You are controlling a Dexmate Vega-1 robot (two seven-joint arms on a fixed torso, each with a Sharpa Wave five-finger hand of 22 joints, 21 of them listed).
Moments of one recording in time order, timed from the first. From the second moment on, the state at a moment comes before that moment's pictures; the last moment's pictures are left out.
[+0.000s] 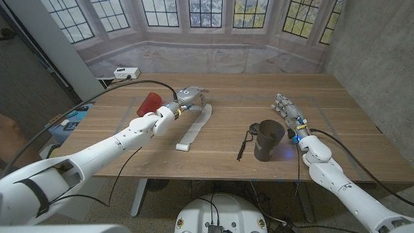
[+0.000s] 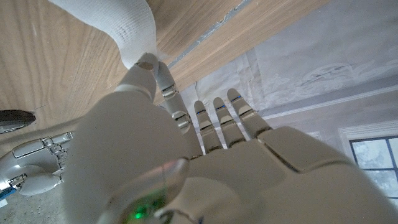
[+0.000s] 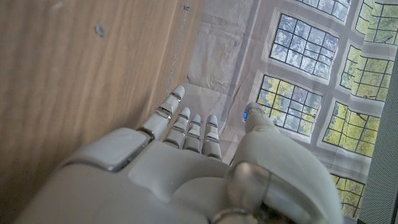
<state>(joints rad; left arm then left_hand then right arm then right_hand) 0.55 0.71 0.86 -1.43 0.79 -0.06 0.33 1.12 -0.01 0.37 -0.15 0.24 1.12 -0.05 0.53 0.27 0.41 -0.12 0.23 0.21 0.34 -0.06 0.21 0.19 0.34 0.04 0.22 0.18 -0.99 -0.53 -0.32 -1.27 0.66 0.48 0.06 0.63 0.16 0.31 -0.14 0.18 0.22 -0.01 0.20 0.19 0.14 0.00 0.20 0.19 0.13 -0.04 0.21 0.21 0.41 -0.05 0.19 0.17</state>
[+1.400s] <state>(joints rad) 0.63 0.79 0.77 -1.50 0.75 -0.15 0.36 1.12 -0.01 0.38 -0.15 0.24 1.11 -0.05 0.56 0.27 0.42 -0.12 0.23 0.21 0.34 -0.06 0.21 0.19 0.34 0.03 0.22 0.18 -0.97 -0.57 -0.34 -1.38 0.58 0.41 -0.01 0.63 0.16 0.31 -0.14 0.18 0.22 -0.01 0.20 0.19 0.14 0.00 0.20 0.19 0.13 -0.04 0.21 0.21 0.41 -0.05 0.19 0.17</state>
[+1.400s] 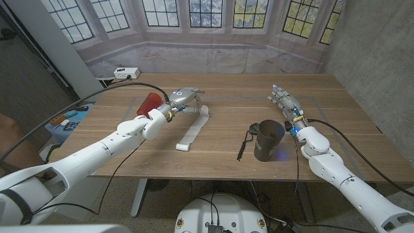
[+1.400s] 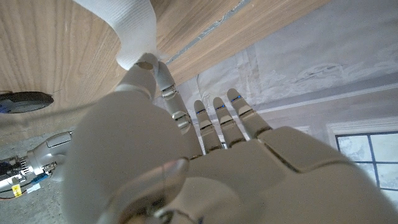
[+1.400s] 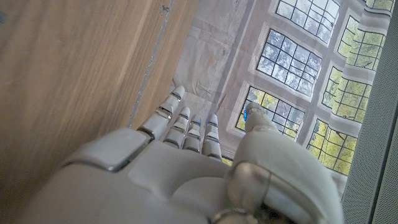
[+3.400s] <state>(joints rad) 0.81 0.89 0.64 -1.62 0.69 -0.21 0.34 1.11 -0.01 0.39 -0.15 0.24 1.09 -0.05 0.58 0.27 0.42 -0.12 0.22 0.21 0.34 -0.06 0.20 0.19 0.32 0.02 0.21 0.18 -0.97 -0.58 -0.35 -1.42 0.55 0.36 -0.06 0.63 0.16 0.31 -0.14 0.18 0.22 -0.01 0.20 0.19 0.14 0.00 0.20 0.19 0.13 -0.04 0.21 0.21 0.41 -0.05 0.19 0.17</state>
